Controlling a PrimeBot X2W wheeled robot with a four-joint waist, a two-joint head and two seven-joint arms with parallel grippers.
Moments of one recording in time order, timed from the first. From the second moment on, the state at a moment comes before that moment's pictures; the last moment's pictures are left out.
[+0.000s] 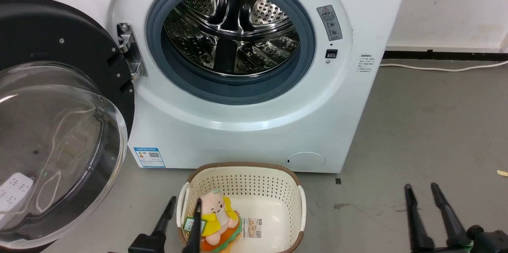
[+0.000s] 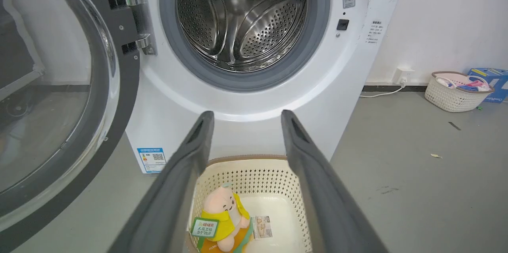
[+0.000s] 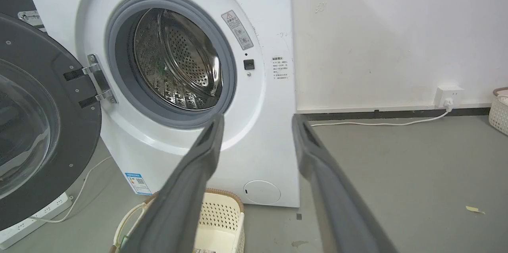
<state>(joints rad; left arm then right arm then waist) 0.10 0.11 -0.22 0.10 -0.17 0.06 -0.26 0.16 -0.05 -0.03 -0.04 0.19 0.13 -0.26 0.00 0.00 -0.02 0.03</state>
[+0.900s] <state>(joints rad) 0.09 0.10 -0.18 0.08 -0.14 0.05 -0.21 0.14 -0.05 -0.02 -0.04 0.16 0.13 -0.21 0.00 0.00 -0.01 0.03</state>
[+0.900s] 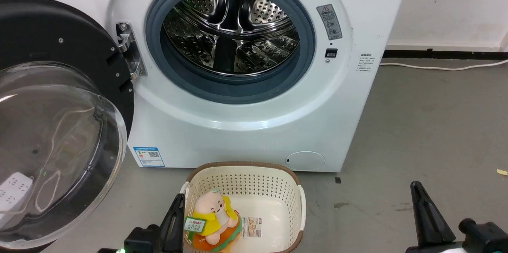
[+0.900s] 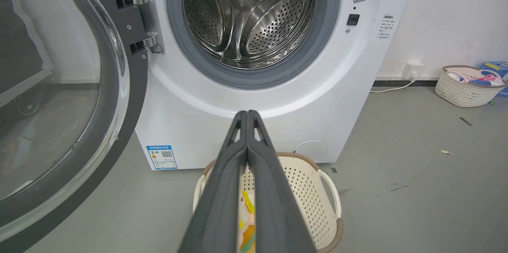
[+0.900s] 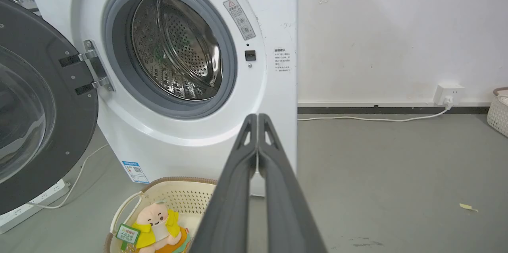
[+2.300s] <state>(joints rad) 0.06 0.08 -0.11 0.05 -0.09 0.03 -0.12 0.09 -0.05 -0.01 -0.02 0.10 0.13 -0.12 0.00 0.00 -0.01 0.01</state>
